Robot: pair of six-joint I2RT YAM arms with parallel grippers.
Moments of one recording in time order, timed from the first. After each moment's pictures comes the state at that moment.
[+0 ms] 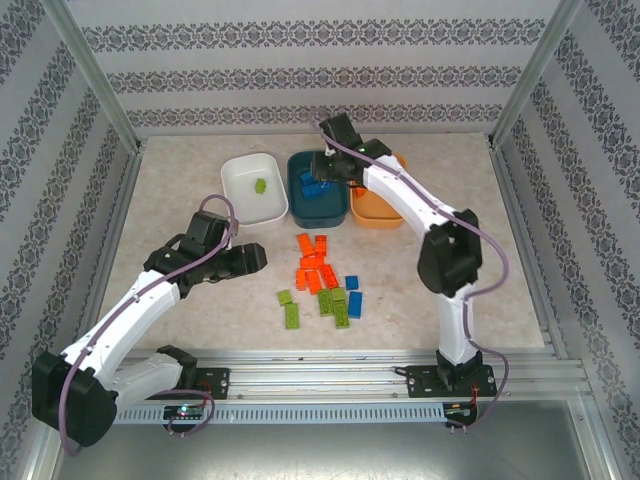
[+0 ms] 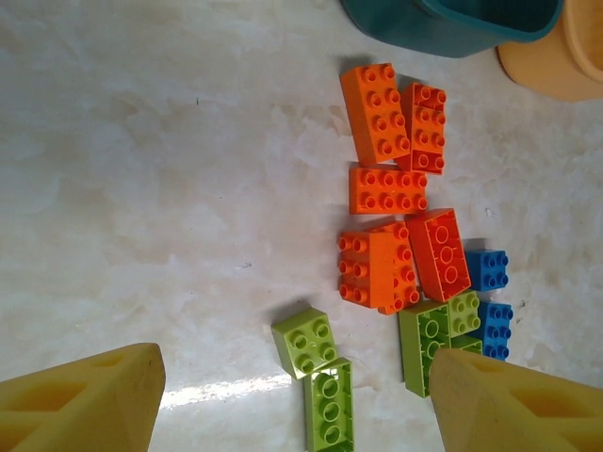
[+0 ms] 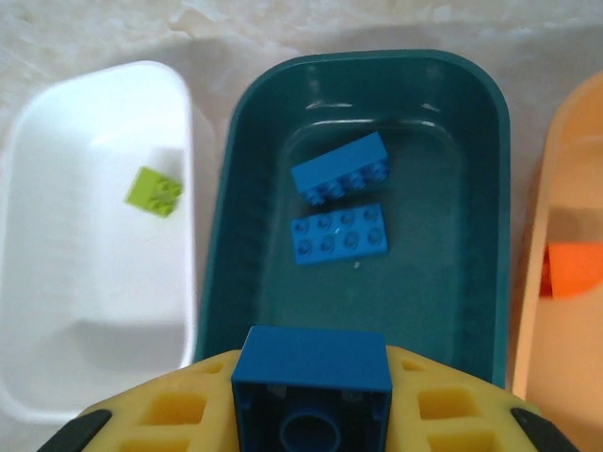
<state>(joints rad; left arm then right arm) -0.37 1.04 0.82 -0.70 0.21 -0.61 0.52 2.12 2.00 -0.75 0.02 0.43</state>
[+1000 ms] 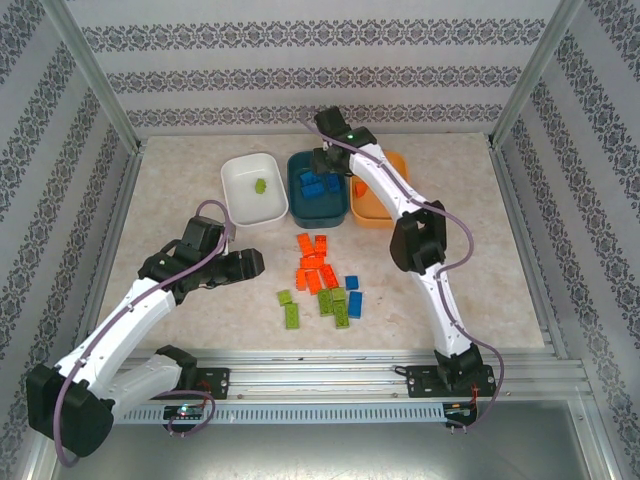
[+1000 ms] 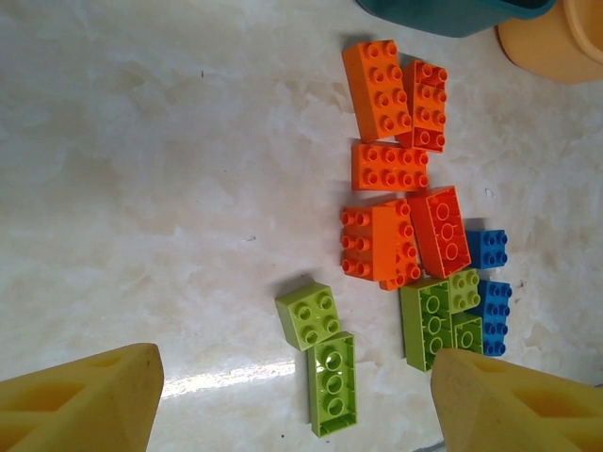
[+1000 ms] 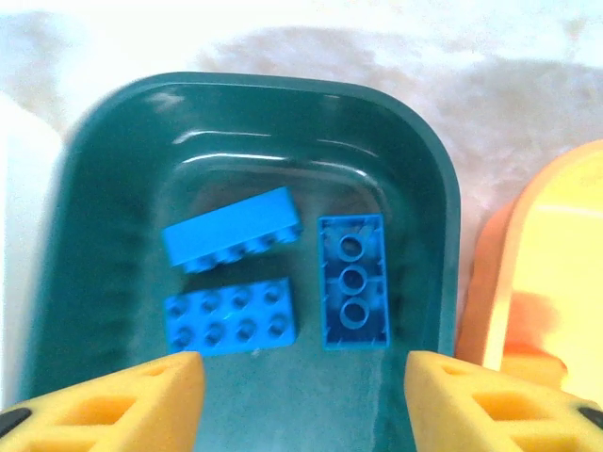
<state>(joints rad) -0.37 0.99 0.80 -0.74 0.22 -0.61 0.48 2.43 2.45 -0.99 0.09 0.31</state>
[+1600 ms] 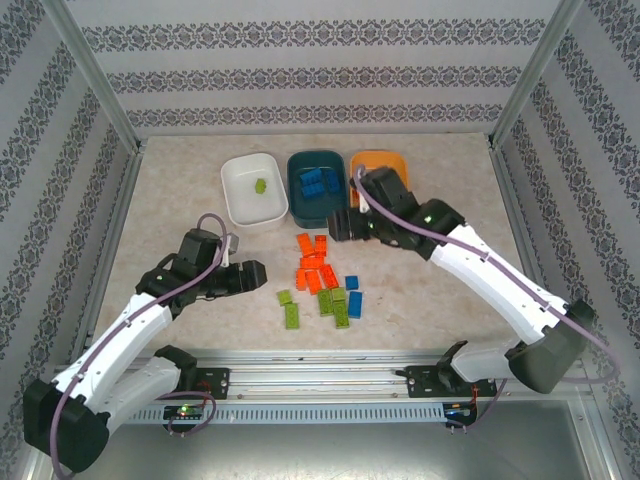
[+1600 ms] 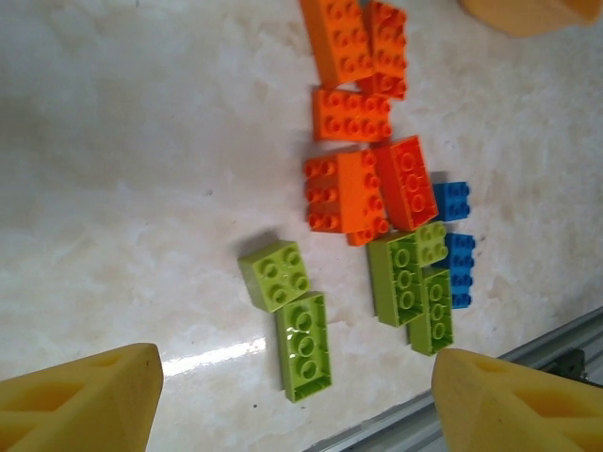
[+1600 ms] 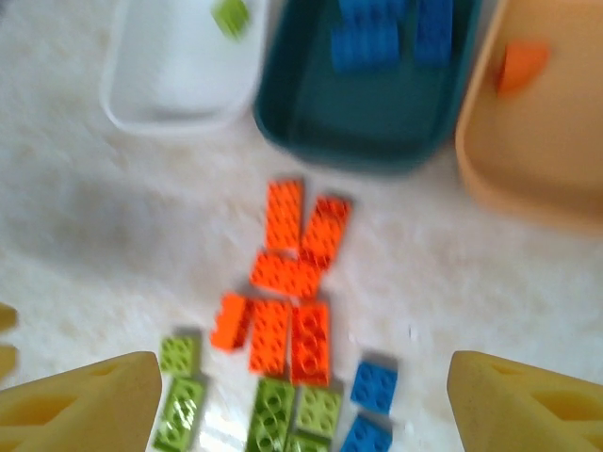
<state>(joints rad) -0.37 0.91 0.65 -0.66 0.35 -0.62 0.70 1.31 1.28 -0.85 0.03 0.46</state>
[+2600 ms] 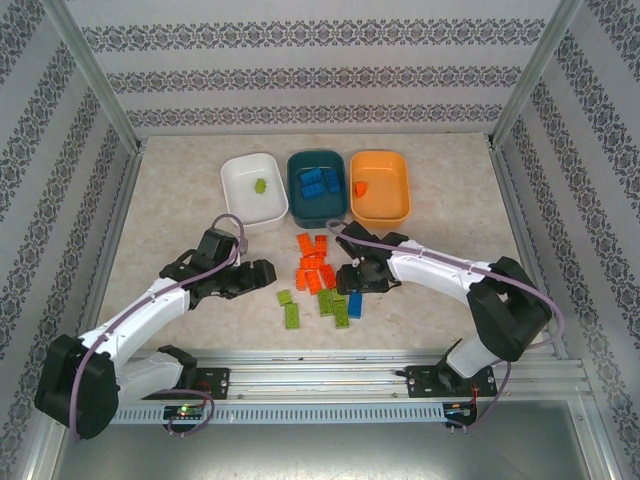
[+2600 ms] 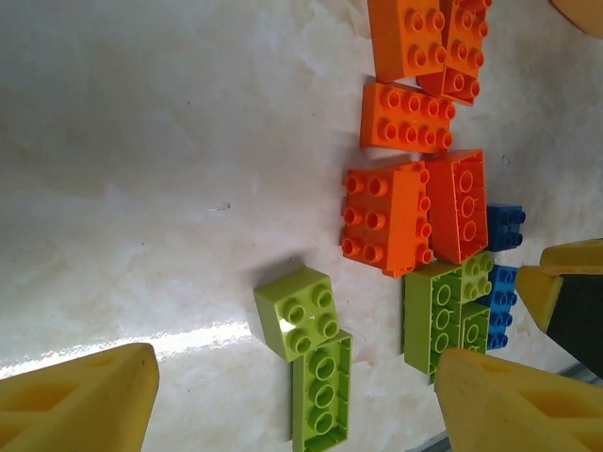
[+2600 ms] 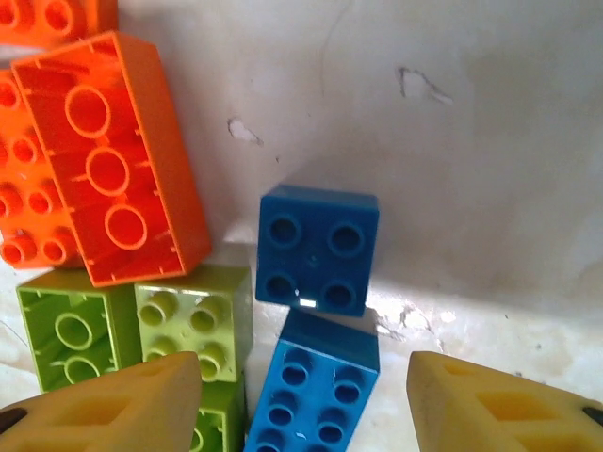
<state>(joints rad) -0.39 1.11 0.63 -0.49 0.34 -0.71 0.72 1.56 0.95 -0.72 -0.06 0.62</state>
